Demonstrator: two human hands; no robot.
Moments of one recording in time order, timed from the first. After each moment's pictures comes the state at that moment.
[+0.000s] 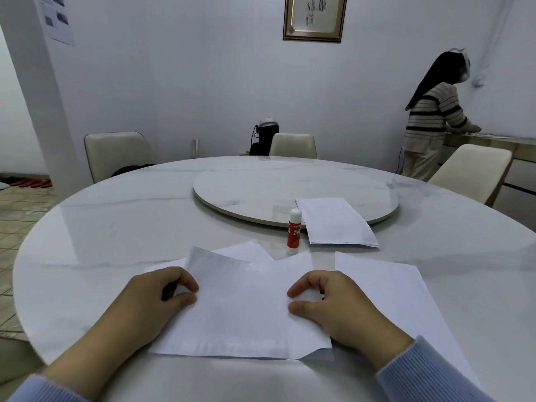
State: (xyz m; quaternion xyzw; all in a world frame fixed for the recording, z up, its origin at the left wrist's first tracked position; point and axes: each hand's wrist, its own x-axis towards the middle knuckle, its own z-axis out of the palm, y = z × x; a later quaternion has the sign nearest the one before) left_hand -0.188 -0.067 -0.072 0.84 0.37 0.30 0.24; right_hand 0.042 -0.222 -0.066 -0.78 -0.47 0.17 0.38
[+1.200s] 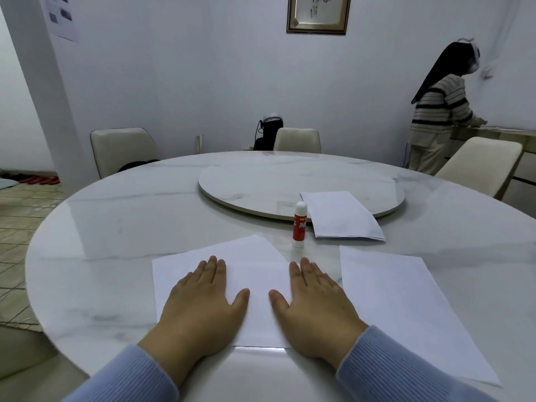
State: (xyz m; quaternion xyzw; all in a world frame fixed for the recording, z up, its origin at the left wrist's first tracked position) left_hand -0.134 -0.096 -0.092 0.88 0.46 0.09 0.07; right_hand 0.010 -0.199 -0.083 -0.85 -0.52 0.08 0.07
